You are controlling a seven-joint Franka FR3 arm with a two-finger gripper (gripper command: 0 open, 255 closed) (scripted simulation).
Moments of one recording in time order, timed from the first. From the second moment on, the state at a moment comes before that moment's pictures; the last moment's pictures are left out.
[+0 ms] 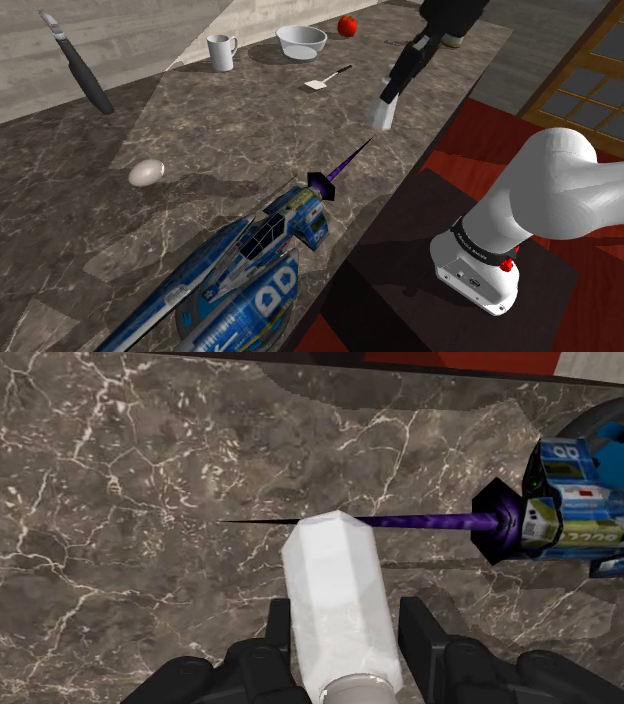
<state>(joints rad) 0.23 -1.03 0.14 -2.59 0.23 1.82 0.04</state>
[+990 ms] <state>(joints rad) 0.25 -1.06 0.17 -2.80 0.27 2.00 0.02</state>
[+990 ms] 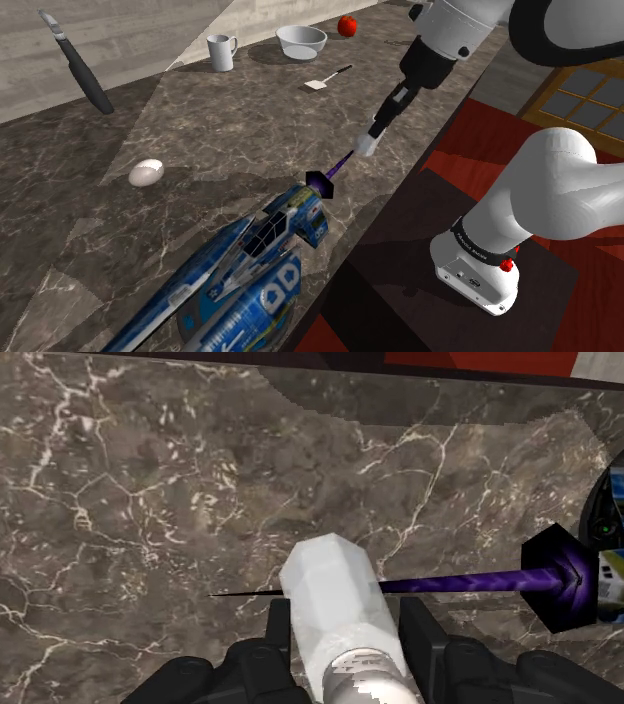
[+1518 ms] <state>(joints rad) 0.27 -1.05 0.19 -2.91 0.30 2.11 0.01</state>
